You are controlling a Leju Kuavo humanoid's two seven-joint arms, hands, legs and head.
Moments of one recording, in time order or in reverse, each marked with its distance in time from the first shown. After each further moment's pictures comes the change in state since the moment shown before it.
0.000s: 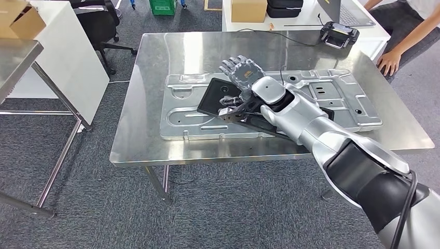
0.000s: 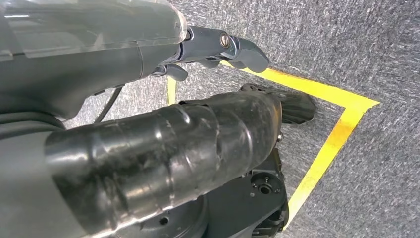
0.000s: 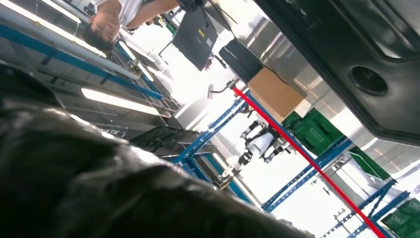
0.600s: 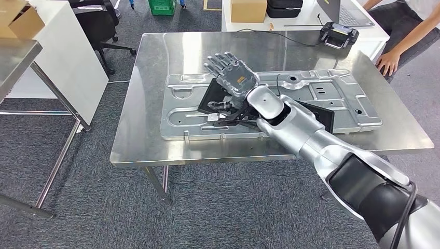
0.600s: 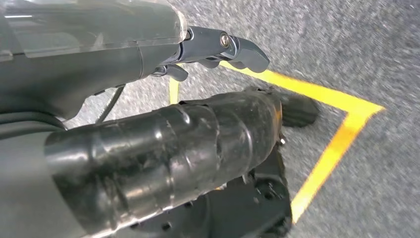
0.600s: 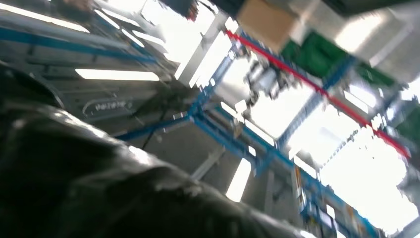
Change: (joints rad) left arm 0.016 -0.006 -0.001 -0.003 -0.008 0.039 -0.007; right arm 0.143 -0.012 -0.064 -0.260 0.102 -0.216 0.027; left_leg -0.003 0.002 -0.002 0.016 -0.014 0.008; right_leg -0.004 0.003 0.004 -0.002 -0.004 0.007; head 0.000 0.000
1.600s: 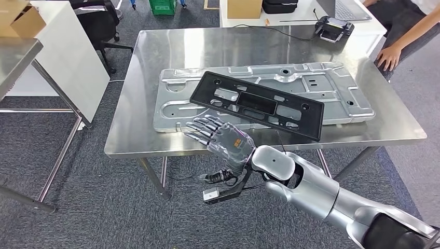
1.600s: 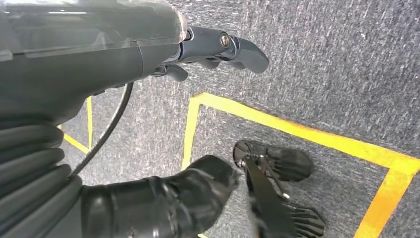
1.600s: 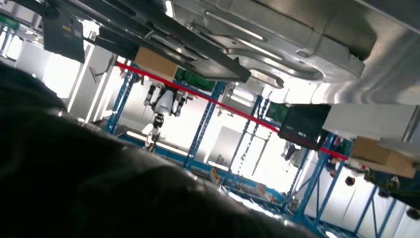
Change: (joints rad) left arm 0.036 -0.024 -0.103 -0.045 -0.070 0.201 -0.053; right arm 0.420 -0.172 -0.053 -0.643 -0.184 0.161 -0.077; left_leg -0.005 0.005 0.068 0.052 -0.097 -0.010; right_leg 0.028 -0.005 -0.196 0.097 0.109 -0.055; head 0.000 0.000
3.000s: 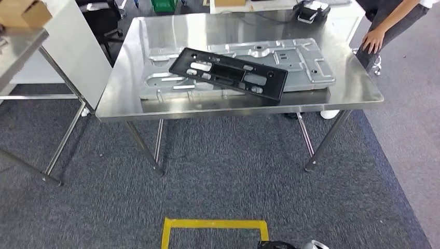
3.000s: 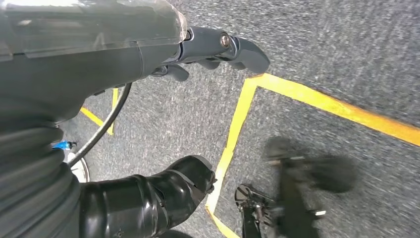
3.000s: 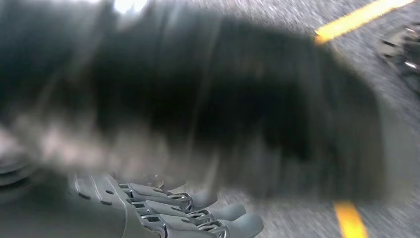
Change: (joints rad) left arm -0.039 -0.009 -0.008 -0.008 0.068 0.031 0.126; right arm 0.454 0.241 -0.566 1.093 -0.527 0.376 0.247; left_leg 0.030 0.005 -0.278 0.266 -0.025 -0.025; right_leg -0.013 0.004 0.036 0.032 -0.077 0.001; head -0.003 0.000
